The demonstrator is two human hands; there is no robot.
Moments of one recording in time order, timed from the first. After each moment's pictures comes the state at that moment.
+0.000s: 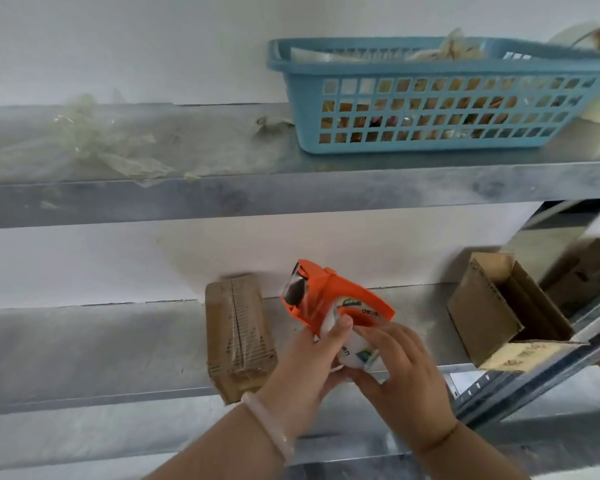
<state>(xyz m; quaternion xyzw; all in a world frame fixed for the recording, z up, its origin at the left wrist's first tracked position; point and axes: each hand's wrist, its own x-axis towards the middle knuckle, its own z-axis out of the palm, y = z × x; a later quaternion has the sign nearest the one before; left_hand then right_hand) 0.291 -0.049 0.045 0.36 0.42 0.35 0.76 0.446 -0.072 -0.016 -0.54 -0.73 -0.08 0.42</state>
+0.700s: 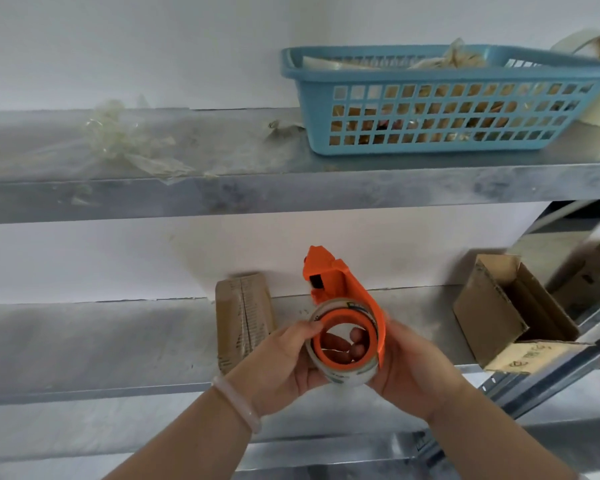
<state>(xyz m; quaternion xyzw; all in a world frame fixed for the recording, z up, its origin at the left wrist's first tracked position) 0.246 -0.038 0.044 0.37 0.35 0.31 0.80 0.437 -0.066 0.039 -0.28 -0.25 0.79 0.49</state>
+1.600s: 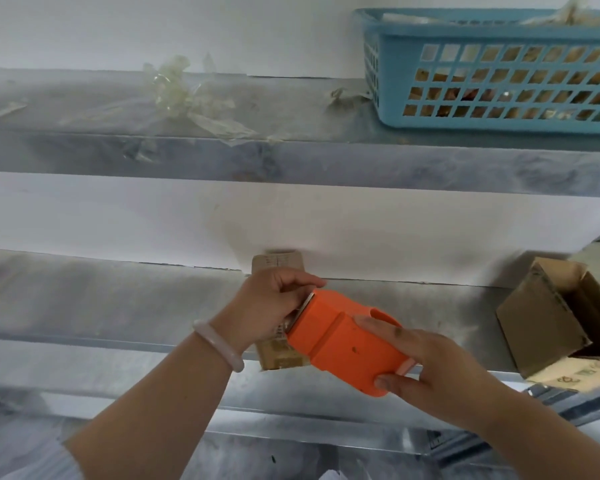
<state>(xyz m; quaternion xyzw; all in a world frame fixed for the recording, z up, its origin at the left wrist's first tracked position) 0.193 -0.011 0.065 0.57 0.53 0.36 0.51 0.441 -0.072 0.040 -0.48 -0.83 0.23 0.14</state>
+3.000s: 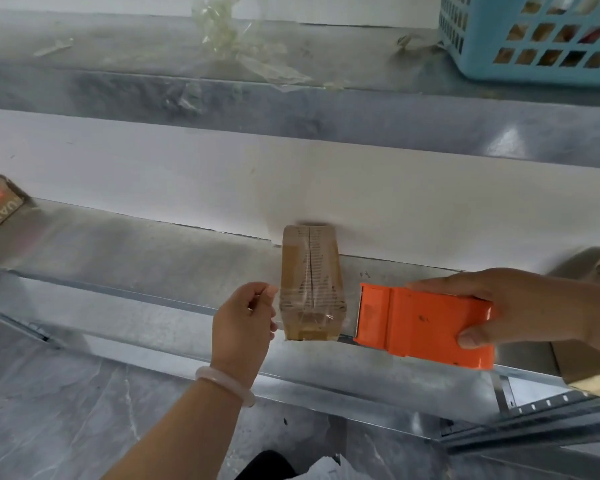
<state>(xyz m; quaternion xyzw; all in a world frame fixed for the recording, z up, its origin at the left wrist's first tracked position) 0.155 -0.064 -0.014 0.40 0.70 0.50 0.32 0.473 0.001 0.095 -0.43 -0.82 0.38 -0.06</state>
